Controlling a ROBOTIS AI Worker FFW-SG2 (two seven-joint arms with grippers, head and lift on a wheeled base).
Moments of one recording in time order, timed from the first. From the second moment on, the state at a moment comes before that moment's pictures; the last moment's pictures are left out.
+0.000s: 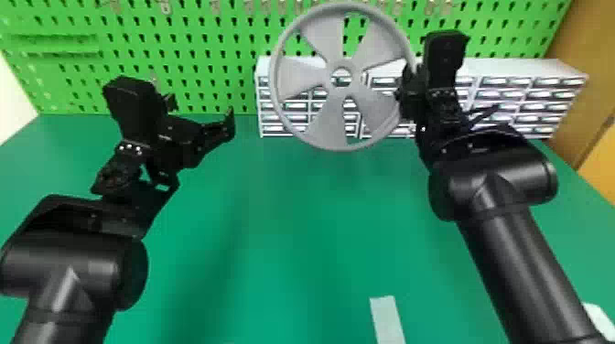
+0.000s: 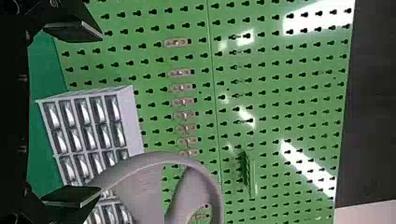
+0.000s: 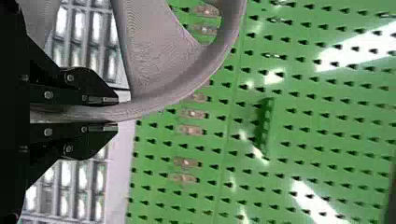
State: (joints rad) left arm -0.14 0.18 -0.06 -1.86 0.10 0.28 -0.17; right arm -0.54 -0.05 0.20 -1.43 -0.01 0.31 -0.23
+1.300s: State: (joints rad) left arm -0.04 0.18 0.00 -1.97 0.15 0.35 -0.33; right arm -0.63 -0.10 0.29 -1.15 0.04 -0.39 -0.26
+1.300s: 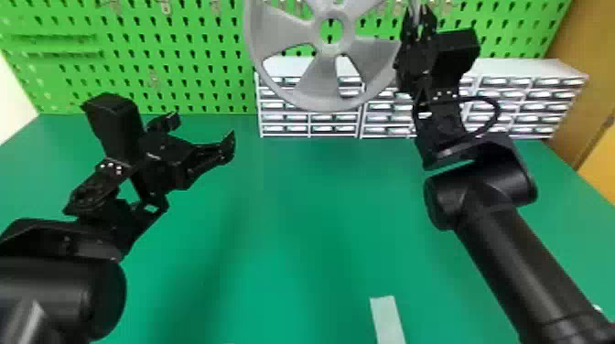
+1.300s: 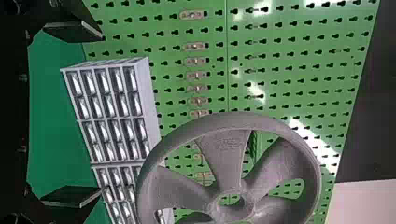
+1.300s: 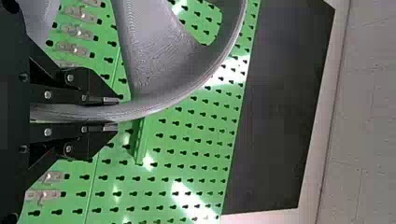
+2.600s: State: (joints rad) left arm -0.01 0.18 -0.02 -2.01 0.18 0.36 -0.35; right arm -0.63 -0.10 0.32 -1.08 -0.02 -0.43 -0.26
